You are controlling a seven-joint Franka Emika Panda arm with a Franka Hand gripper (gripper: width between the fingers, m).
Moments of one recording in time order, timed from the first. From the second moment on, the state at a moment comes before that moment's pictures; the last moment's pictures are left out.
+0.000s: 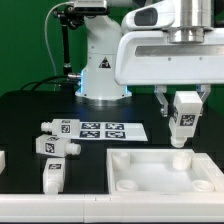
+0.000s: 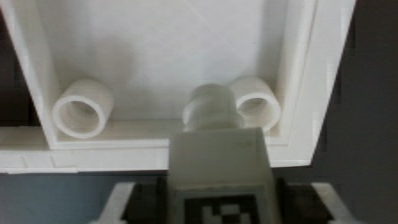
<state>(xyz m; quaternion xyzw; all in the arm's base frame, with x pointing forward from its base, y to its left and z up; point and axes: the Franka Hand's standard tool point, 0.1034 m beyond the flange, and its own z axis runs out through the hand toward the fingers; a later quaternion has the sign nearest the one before) 0.610 0.085 0.129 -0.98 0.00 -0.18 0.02</state>
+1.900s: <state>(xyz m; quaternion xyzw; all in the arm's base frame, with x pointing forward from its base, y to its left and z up) 0.623 0.113 0.071 -0.97 0.00 -0.25 0.02</state>
